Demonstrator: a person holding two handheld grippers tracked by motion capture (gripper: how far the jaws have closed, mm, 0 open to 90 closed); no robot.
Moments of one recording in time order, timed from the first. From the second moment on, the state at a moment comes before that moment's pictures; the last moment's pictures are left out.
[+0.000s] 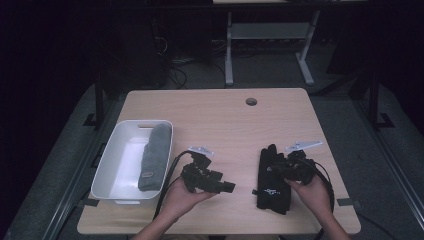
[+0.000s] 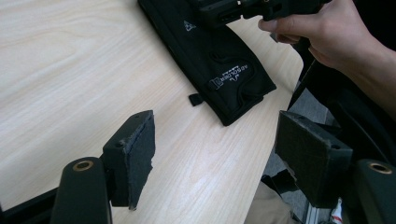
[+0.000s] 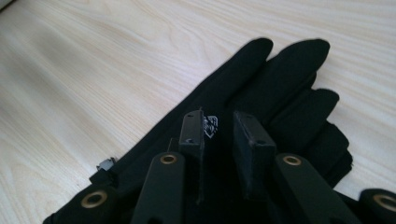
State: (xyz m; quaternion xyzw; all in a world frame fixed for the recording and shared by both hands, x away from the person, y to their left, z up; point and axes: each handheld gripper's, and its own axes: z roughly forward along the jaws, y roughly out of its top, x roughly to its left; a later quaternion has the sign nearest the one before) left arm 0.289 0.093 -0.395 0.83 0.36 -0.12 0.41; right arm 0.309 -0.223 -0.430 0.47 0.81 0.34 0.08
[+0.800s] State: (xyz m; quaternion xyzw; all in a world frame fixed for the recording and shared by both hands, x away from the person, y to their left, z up) left arm 0.290 0.024 -0.433 0.84 0.35 -0.15 0.39; right arm 0.330 -0.273 -0.441 0.53 0.77 0.34 0.06
